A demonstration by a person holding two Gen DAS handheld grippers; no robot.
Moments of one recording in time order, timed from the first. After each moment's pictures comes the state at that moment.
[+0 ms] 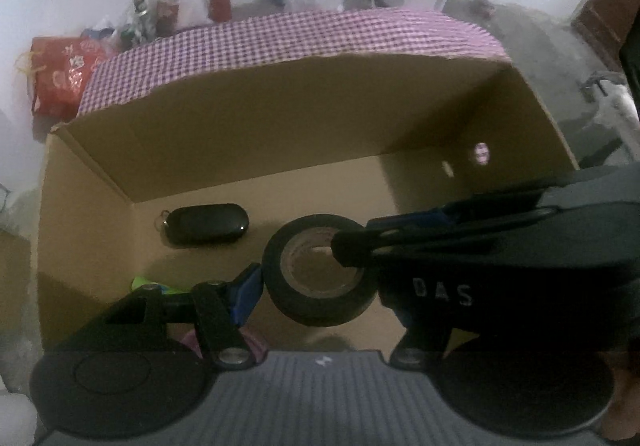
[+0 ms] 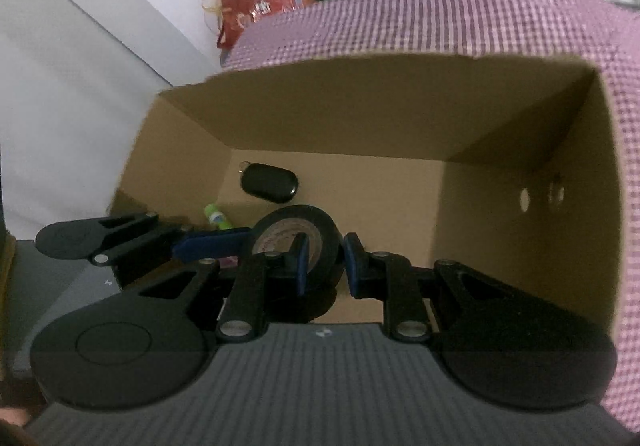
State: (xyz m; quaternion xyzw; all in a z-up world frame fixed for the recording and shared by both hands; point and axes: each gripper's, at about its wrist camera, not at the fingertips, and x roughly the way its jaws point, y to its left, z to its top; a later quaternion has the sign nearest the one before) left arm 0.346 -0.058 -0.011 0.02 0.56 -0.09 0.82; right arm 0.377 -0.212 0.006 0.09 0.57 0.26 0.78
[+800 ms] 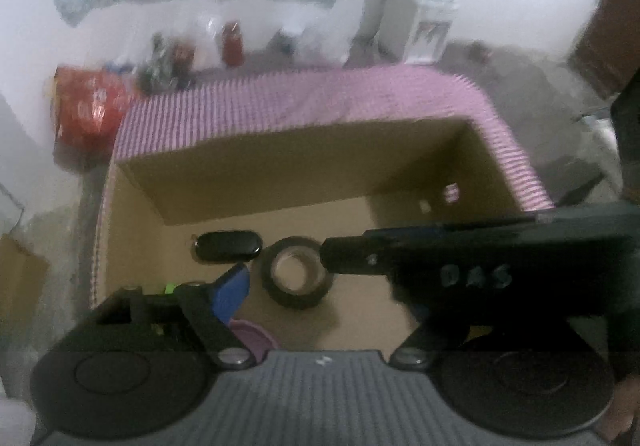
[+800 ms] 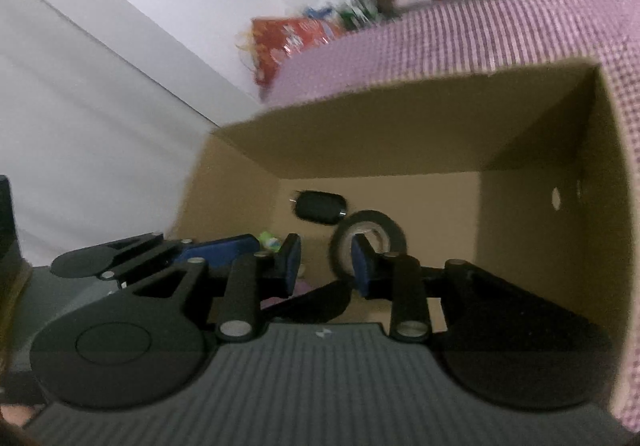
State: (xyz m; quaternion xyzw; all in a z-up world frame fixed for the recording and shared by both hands) left arm 0.300 -0.053 0.061 0.01 0.49 -0.09 0.87; right arm 0.344 -0.242 0.047 0.17 0.51 0.30 0.79
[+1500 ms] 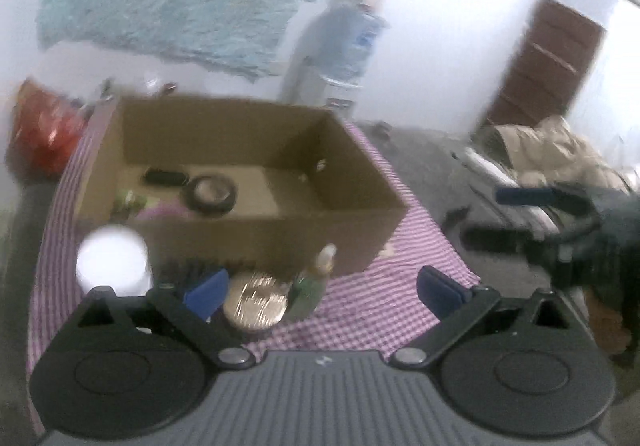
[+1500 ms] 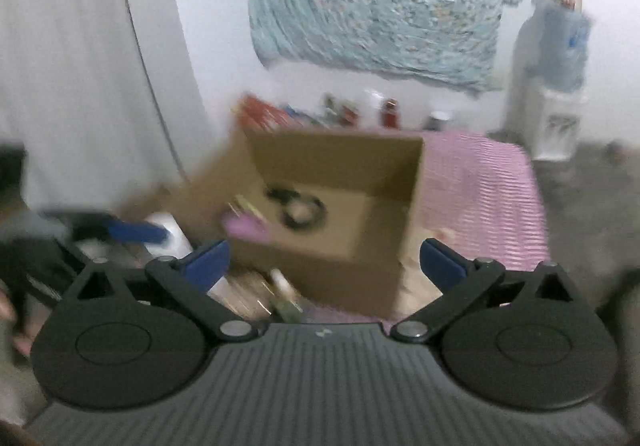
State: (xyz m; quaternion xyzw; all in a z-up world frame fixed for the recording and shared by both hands) left arm 0.088 -0.026 0.040 -0.10 0.36 -0.19 0.91; right arm 0.093 -0.321 0.120 -0.07 0.33 0.22 0.92
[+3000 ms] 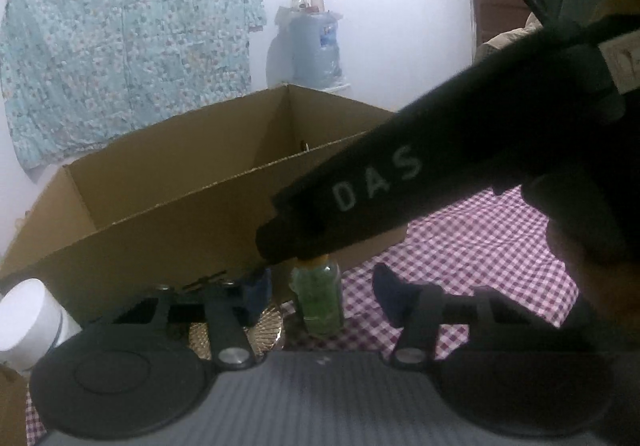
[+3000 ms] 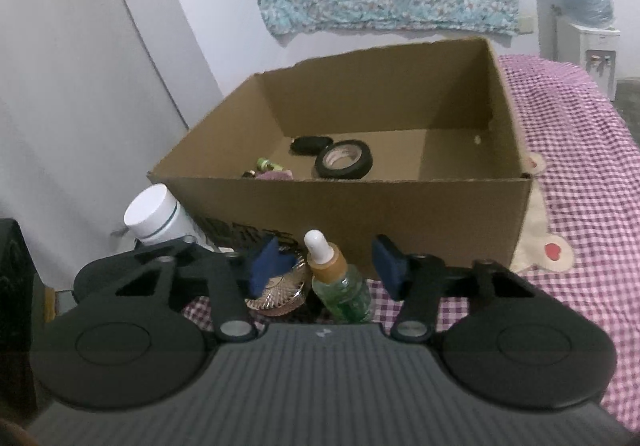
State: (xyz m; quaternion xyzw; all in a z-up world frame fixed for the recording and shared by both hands) left arm 0.097 -0.112 -0.033 0.12 0.28 -0.20 0.93; right arm 0.158 -0.266 0.001 0.07 0.36 0.27 0.89
